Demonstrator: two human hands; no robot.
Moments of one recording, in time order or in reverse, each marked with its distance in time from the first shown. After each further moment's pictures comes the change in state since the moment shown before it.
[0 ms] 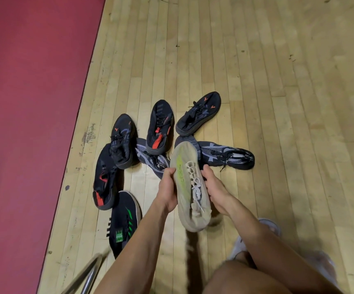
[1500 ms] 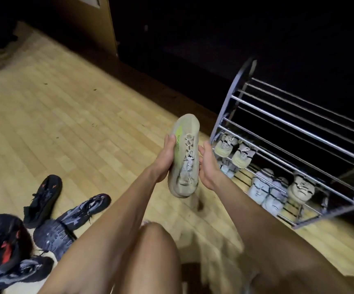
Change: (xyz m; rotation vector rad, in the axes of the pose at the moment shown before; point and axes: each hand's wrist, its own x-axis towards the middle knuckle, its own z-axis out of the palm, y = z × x) left_hand -0.258 -0.157 0.384 0.980 -0.966 0.202; right_hand -0.395 0.063 -0.278 0.776 0.694 -0.597
